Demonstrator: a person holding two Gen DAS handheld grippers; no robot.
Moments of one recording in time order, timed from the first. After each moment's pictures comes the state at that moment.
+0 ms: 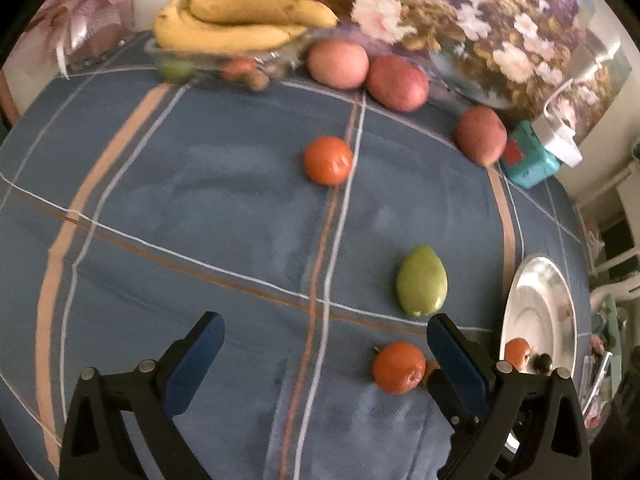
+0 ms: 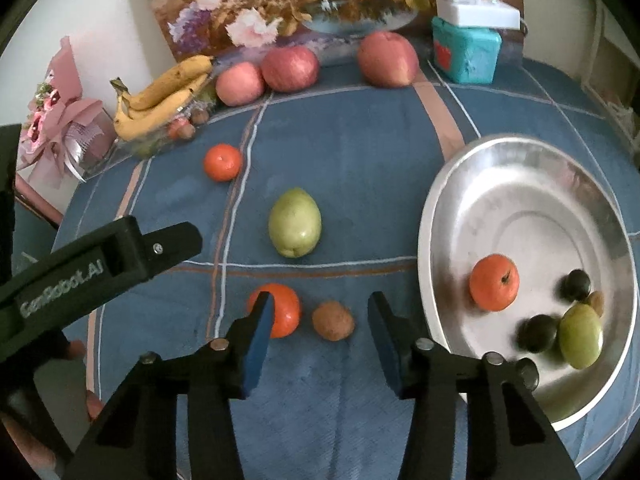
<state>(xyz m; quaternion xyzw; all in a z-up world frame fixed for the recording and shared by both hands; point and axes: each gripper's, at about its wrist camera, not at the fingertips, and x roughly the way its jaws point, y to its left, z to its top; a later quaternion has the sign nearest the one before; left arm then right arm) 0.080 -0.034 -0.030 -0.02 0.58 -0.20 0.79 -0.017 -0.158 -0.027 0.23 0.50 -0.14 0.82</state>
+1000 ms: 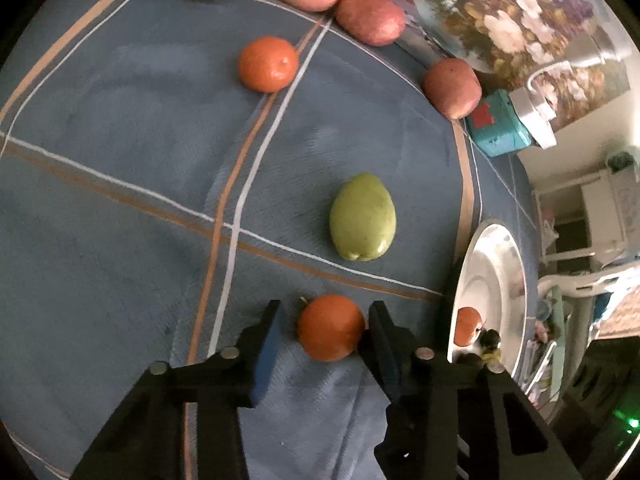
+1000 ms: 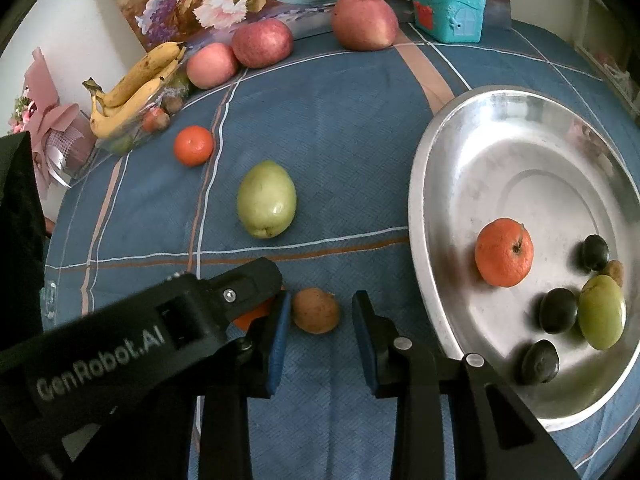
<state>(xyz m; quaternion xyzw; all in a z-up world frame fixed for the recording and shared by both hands) 0.068 -0.053 -0.062 -0.11 0.65 -0.26 0.70 -0.016 -0.170 -0.041 0.26 0.52 -0.15 0.80</state>
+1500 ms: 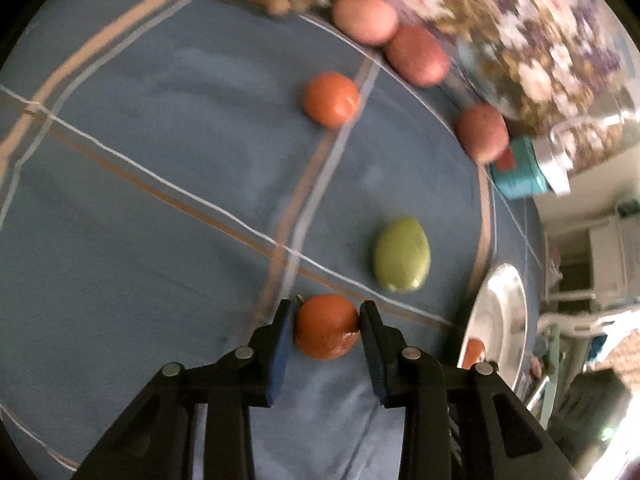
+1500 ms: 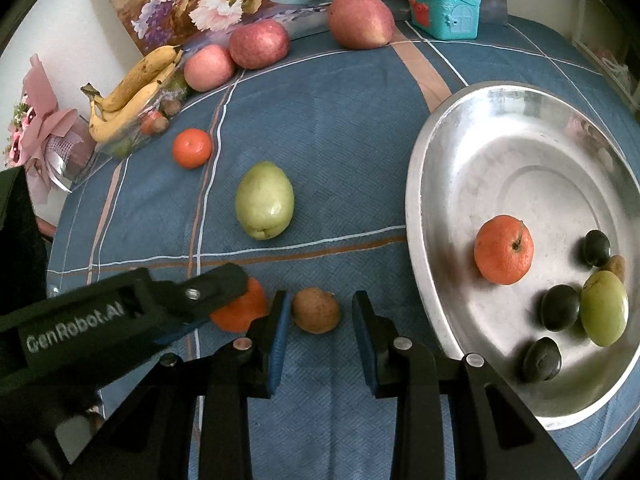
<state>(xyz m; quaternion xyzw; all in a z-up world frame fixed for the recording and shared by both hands) 0.080 -0.012 -0.053 -0.15 0.64 -0.21 0.72 -0.018 -0.174 -0.042 0.27 0.51 -0.15 0.80</state>
